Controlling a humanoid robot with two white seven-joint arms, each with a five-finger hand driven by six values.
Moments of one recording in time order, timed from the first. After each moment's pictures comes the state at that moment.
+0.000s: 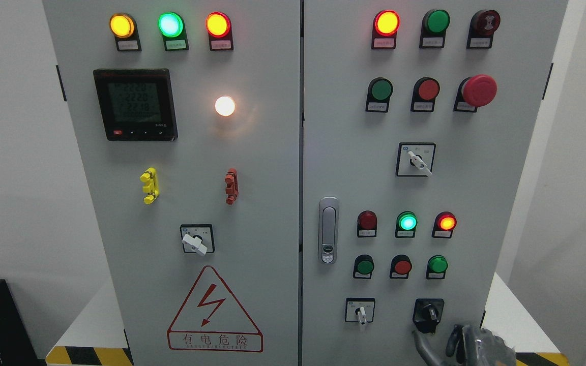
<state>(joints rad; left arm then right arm) 0.04 -0.10 0.00 0.00 0.00 -0.20 0.08 -0.17 0.14 -0.15 -1.65 1.14 0.12 0.02</state>
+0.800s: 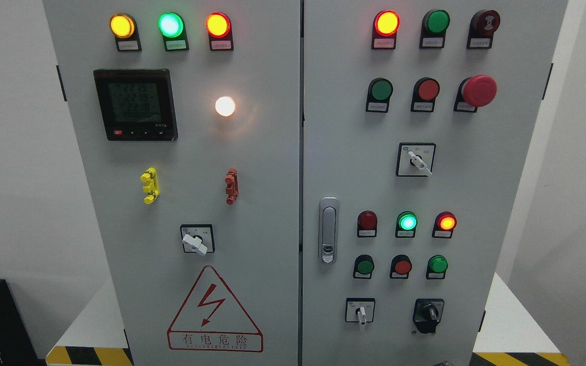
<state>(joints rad) 0.04 -0.10 0.00 0.00 0.00 -0.20 0.08 0.10 0.13 -0.07 -1.78 0.40 -0.10 -0.05</state>
